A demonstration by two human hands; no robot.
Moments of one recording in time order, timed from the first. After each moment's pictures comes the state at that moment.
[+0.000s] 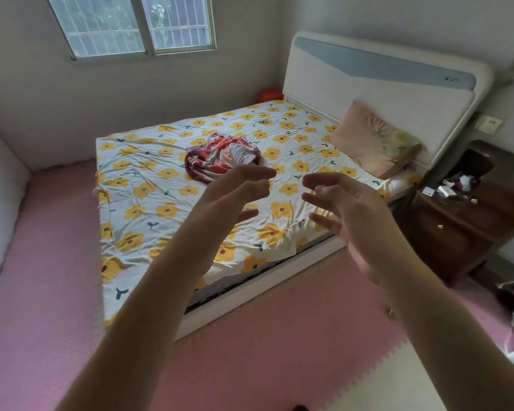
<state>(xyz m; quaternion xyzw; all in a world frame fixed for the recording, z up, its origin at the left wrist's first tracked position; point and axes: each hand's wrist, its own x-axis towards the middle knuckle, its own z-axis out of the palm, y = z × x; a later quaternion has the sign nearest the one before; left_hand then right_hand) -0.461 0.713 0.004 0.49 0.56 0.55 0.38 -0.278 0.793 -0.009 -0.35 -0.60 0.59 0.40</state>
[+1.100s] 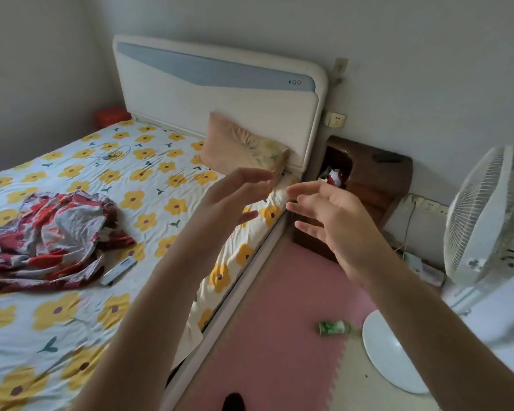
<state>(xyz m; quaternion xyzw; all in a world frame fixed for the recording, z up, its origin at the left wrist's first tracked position) -0.333 1.190 -0.009 0.60 0.40 0.45 0.53 -0.152 1.165 -0.014 -0.53 -0.50 0.47 0.50</state>
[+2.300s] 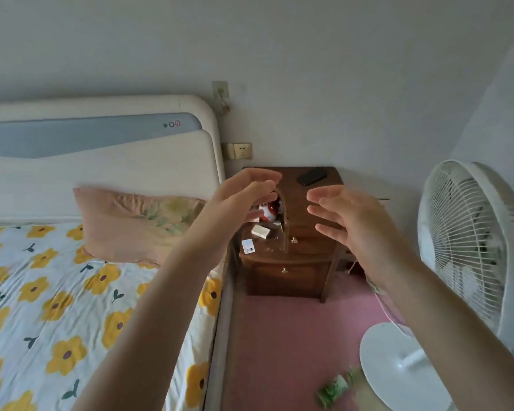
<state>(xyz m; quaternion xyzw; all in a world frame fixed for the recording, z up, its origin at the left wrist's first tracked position) -0.071 1.599 -0.006 0.72 0.28 0.27 0.58 0.086 1.482 -0.035 -0.61 -0.32 0.34 0.64</state>
